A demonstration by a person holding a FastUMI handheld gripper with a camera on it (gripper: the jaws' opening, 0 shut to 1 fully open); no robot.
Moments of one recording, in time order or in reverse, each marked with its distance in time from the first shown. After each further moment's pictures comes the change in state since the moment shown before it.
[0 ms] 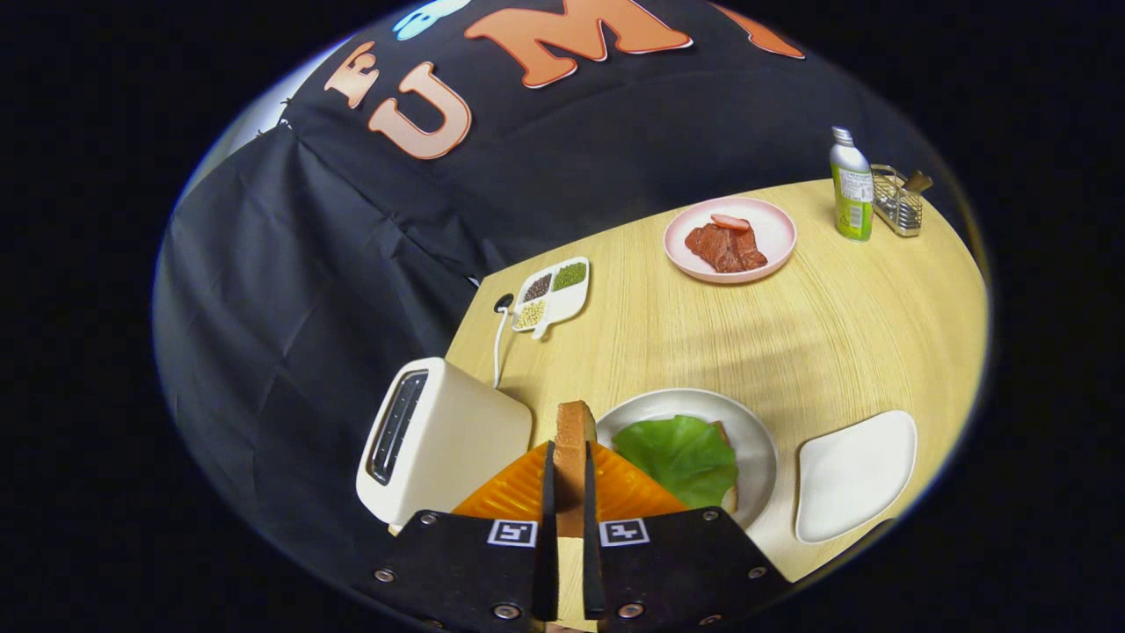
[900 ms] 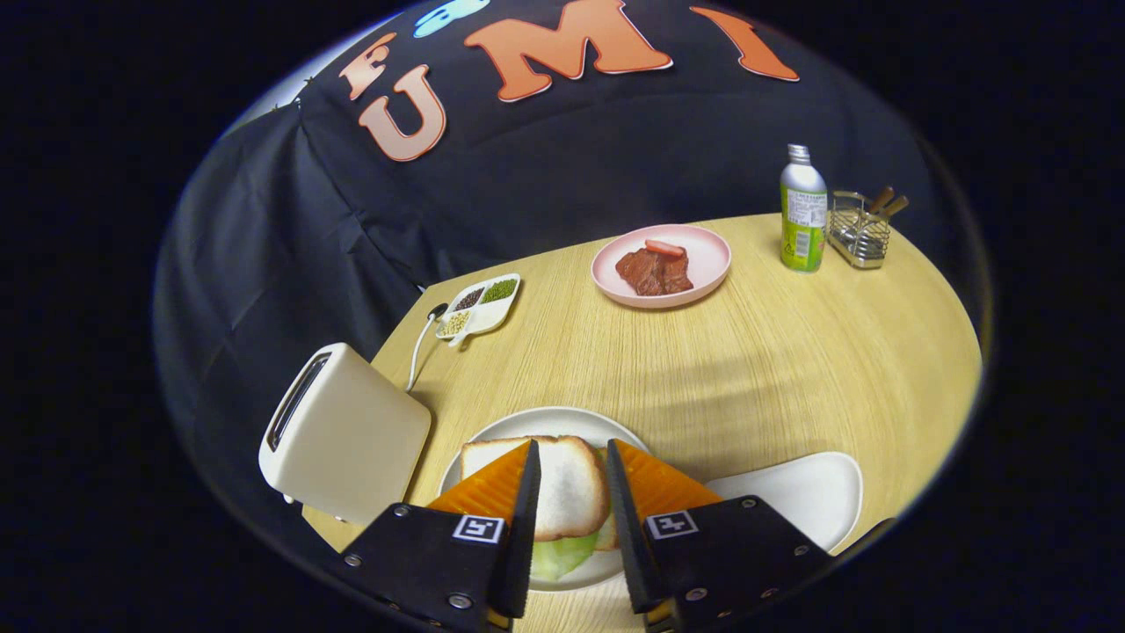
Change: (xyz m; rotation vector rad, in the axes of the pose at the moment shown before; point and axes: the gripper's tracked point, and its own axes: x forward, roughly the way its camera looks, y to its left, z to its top) arm -0.009 -0.080 0.023 -0.138 -0.189 -0.174
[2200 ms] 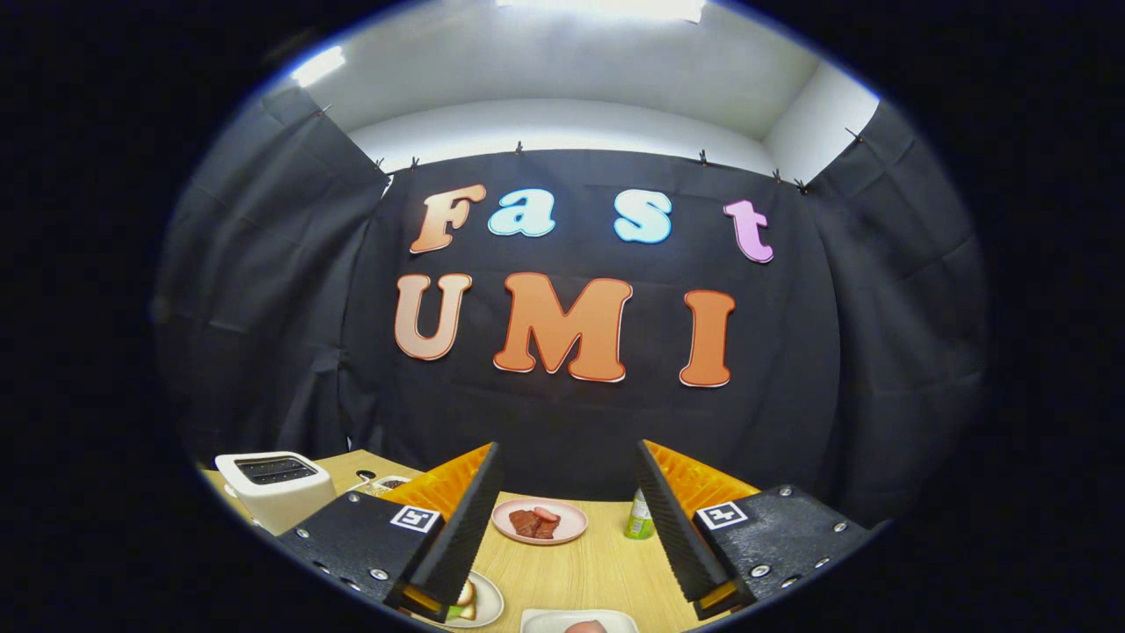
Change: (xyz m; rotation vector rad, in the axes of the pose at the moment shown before) arm -0.215 -0.016 0.160 -0.373 -0.896 -0.262
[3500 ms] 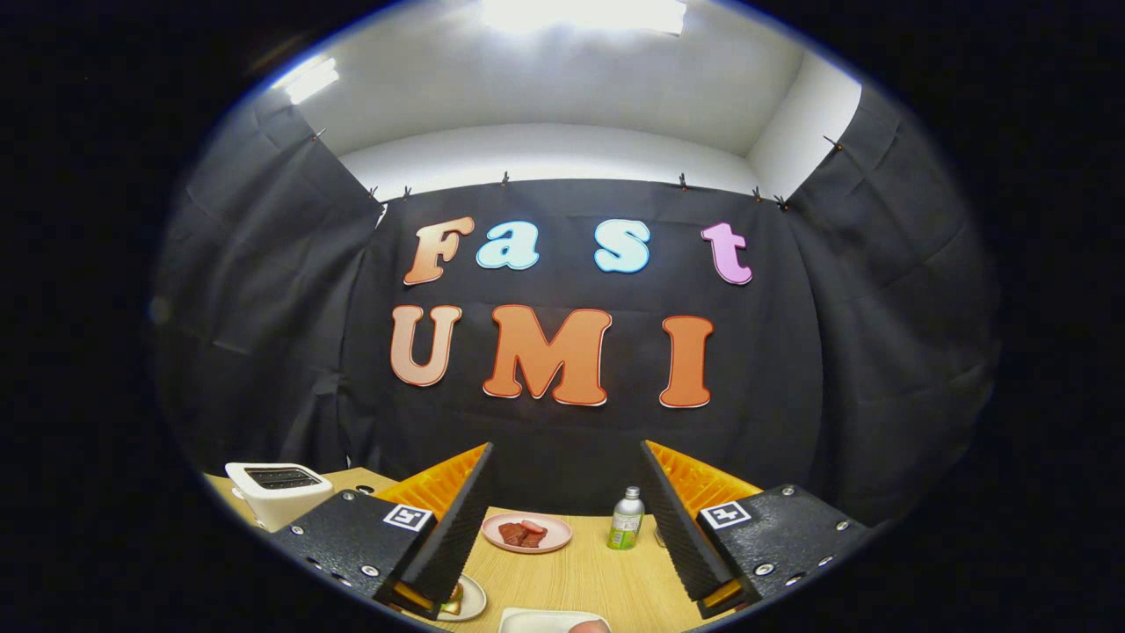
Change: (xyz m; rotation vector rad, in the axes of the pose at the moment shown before) arm -0.038 -0.020 0.019 0.037 -0.057 0.008
